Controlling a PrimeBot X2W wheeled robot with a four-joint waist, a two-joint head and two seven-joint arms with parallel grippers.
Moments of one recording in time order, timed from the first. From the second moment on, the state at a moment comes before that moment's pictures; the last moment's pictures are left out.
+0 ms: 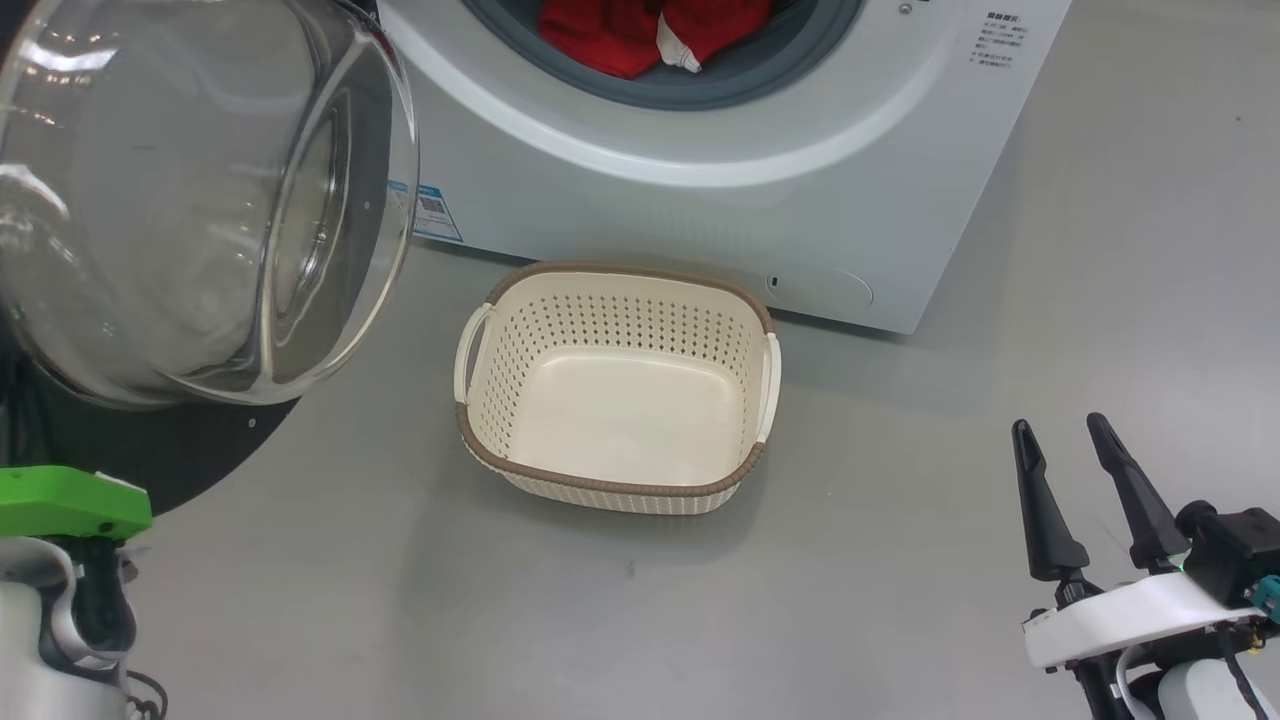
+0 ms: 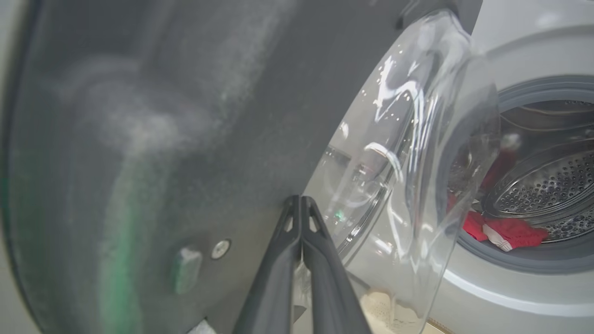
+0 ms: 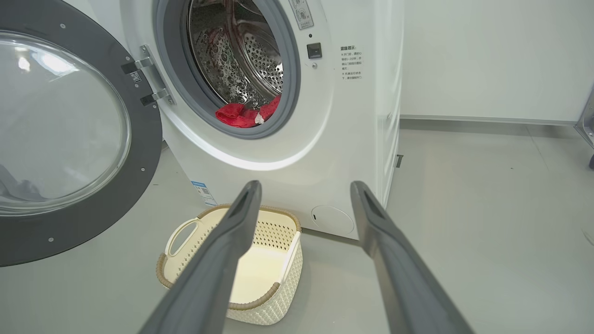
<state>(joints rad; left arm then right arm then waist) -0.32 0.24 0.02 0.42 -0.78 0.10 -0.21 0.06 -0.23 0.18 0.02 0.48 0.11 -0.22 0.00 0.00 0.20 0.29</state>
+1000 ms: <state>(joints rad) -0.43 0.34 0.18 0.49 -0.84 0.10 -0.23 0.01 -0.31 0.15 -0.04 0.48 0.12 -0.16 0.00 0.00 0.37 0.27</state>
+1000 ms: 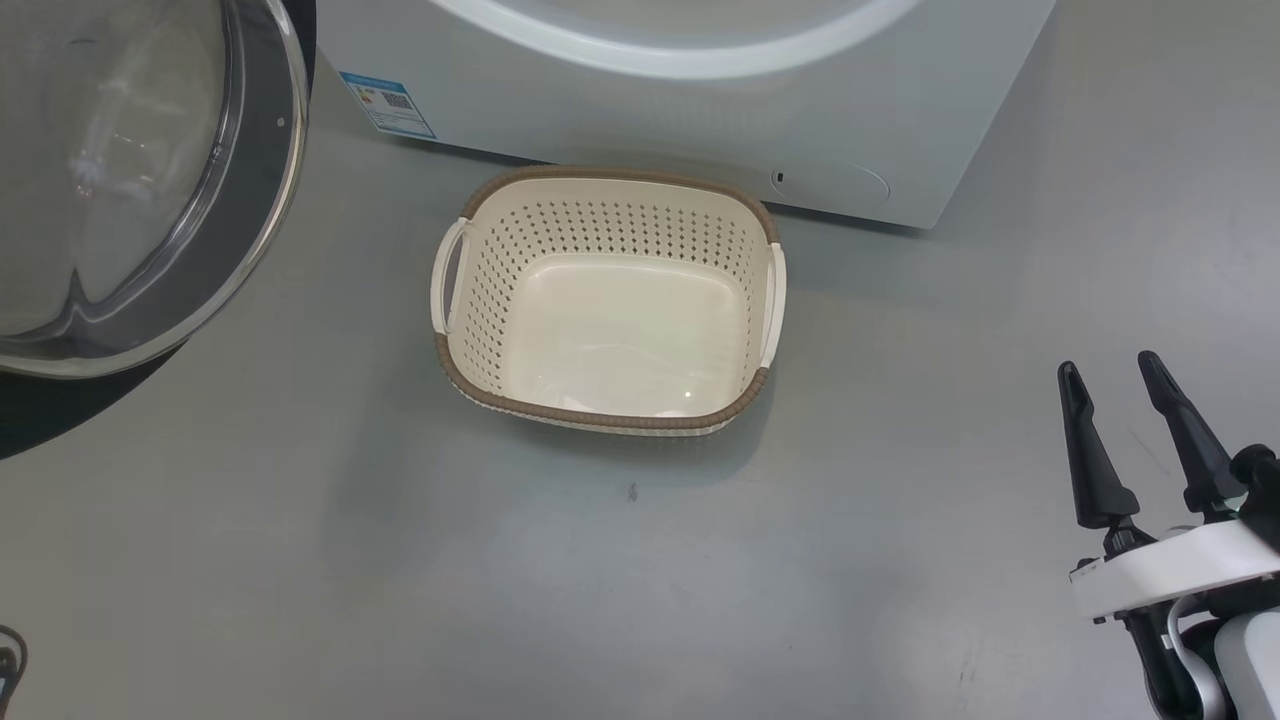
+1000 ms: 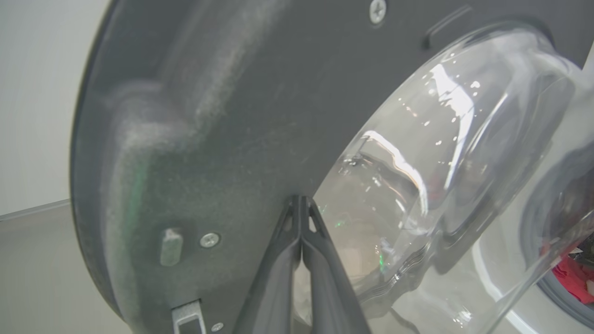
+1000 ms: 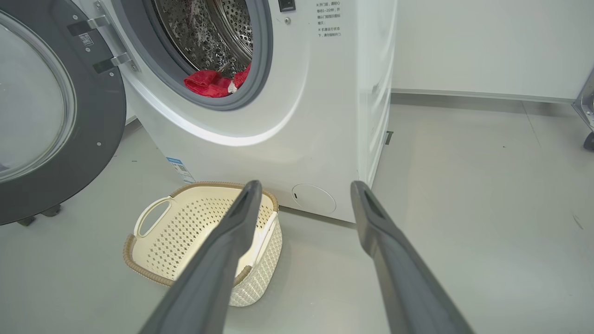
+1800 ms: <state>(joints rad) -0.41 0.32 0.05 0.55 -0.75 0.06 -0.24 0.00 -0.25 0.17 0.04 0.49 0.12 -0.20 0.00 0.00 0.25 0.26</state>
